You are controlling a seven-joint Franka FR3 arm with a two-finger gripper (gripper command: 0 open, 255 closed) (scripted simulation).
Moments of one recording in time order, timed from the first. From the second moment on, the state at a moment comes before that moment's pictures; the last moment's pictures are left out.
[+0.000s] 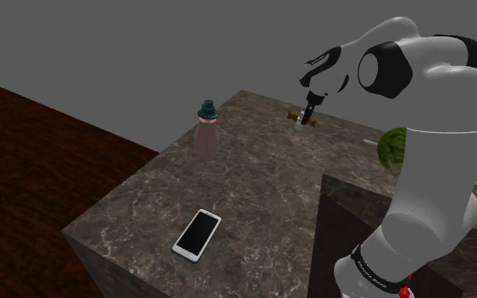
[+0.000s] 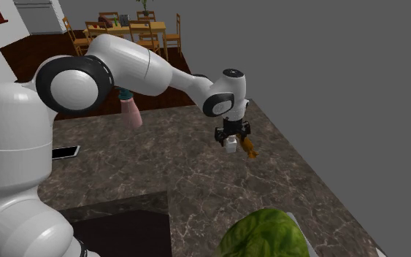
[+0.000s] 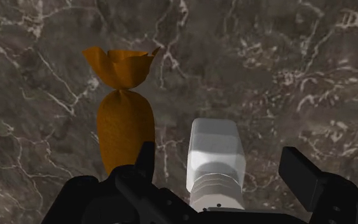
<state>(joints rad) -0.24 0.47 -0.52 -1.77 0.34 2.30 -1.31</state>
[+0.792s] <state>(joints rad) -0.24 0.47 -0.52 -1.77 0.34 2.30 -1.31</state>
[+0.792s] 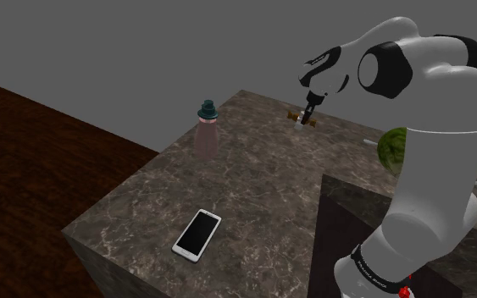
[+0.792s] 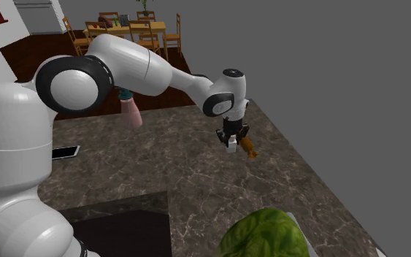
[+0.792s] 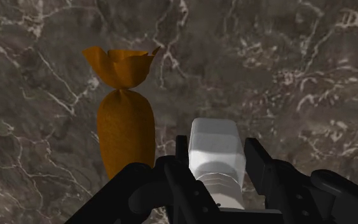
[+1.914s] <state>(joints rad) -0.22 0.38 -0.55 -1.67 0.27 2.13 -1.26</state>
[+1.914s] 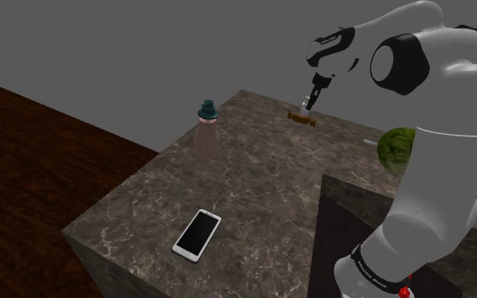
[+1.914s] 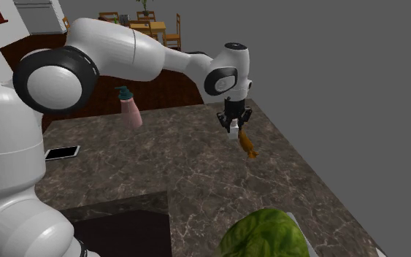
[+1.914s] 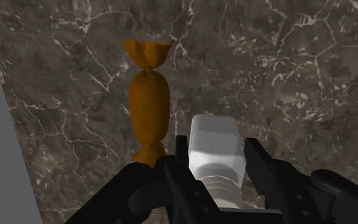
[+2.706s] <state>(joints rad) -0.22 0.35 -0.57 -1.56 0.24 1.98 -1.23</state>
